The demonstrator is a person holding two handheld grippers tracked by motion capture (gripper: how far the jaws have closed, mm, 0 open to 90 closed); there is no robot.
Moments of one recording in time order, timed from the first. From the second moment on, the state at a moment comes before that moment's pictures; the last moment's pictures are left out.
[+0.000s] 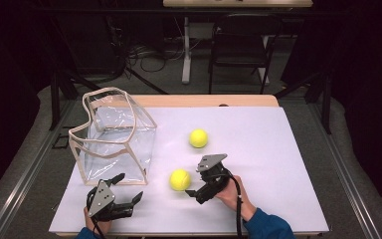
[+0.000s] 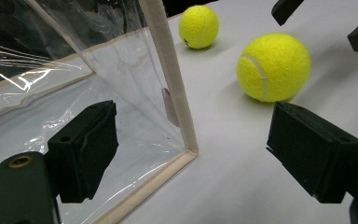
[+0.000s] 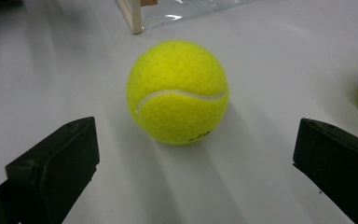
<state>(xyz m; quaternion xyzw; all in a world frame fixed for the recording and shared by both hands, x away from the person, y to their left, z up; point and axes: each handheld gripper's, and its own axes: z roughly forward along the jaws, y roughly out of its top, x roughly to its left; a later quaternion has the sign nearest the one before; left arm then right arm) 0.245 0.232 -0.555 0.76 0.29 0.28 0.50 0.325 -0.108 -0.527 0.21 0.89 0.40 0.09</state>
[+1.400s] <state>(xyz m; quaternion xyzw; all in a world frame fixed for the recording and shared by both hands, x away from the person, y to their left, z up) 0.246 0.231 -0.555 0.77 0.29 0.28 0.50 0.338 -0.075 -0.534 0.19 0.90 0.38 0.07</state>
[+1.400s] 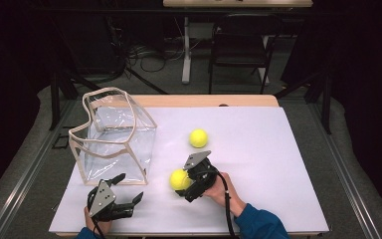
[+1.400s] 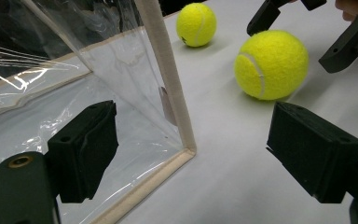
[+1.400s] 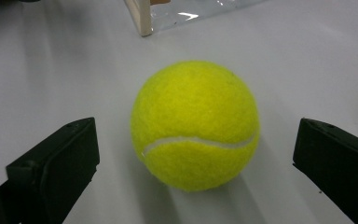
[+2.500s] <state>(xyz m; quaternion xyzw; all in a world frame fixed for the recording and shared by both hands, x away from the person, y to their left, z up) 0.245 0.231 -0.555 0.77 0.29 0.28 0.50 0.339 -0.063 -0.545 0.21 0.90 0.37 0.07</state>
